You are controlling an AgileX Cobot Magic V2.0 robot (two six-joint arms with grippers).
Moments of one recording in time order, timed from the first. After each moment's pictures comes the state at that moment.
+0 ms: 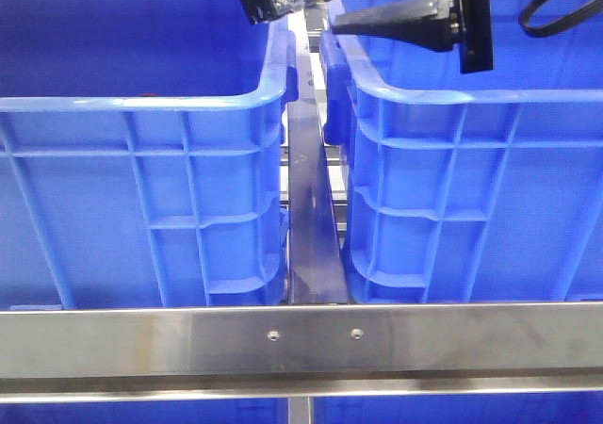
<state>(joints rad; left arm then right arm) -0.43 1.58 -1.49 -0.72 1.24 0.70 0.21 1.49 -0.90 1.71 0.93 -0.78</state>
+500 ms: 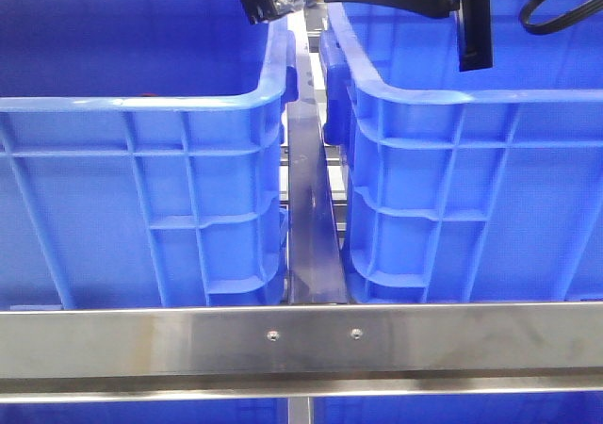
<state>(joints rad) -0.43 1.58 -1.49 -0.72 1.24 0.70 0.21 1.49 -0.90 1.71 0.96 -0.78</state>
